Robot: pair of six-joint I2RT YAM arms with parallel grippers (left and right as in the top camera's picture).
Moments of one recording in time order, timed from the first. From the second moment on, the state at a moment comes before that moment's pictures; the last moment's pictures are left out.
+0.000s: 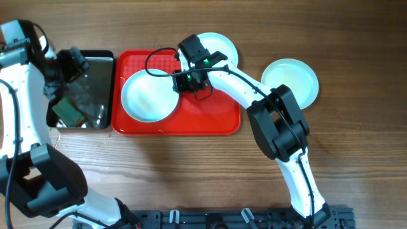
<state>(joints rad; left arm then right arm) 0.36 1.77 1.59 -1.04 0.16 -0.32 0.61 2.36 1.82 -0.59 -0.38 0.44</state>
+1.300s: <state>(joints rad) 0.32 1.77 1.60 -1.03 0.13 -0.34 0.17 1.89 1.83 -1.06 0.14 0.31</state>
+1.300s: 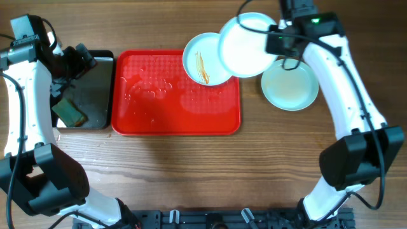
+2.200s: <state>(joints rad) 0.39 1.72 1.63 -1.22 0.06 -0.38 -0.10 1.88 1.47 -0.75 -0.32 0.28</state>
